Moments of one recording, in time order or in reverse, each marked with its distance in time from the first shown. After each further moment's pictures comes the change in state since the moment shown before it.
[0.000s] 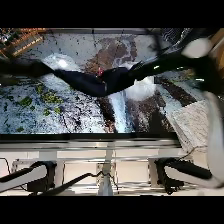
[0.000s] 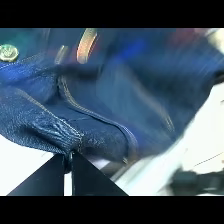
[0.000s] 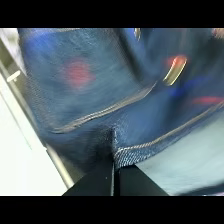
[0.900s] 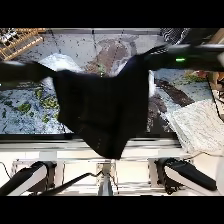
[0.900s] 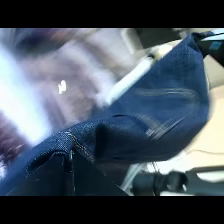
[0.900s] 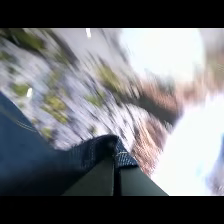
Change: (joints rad) left arm -0.085 0.158 -0.241 -0.055 0.111 -0.046; right arm -0.001 0.111 -0.101 -0.114 -0.262 0.233
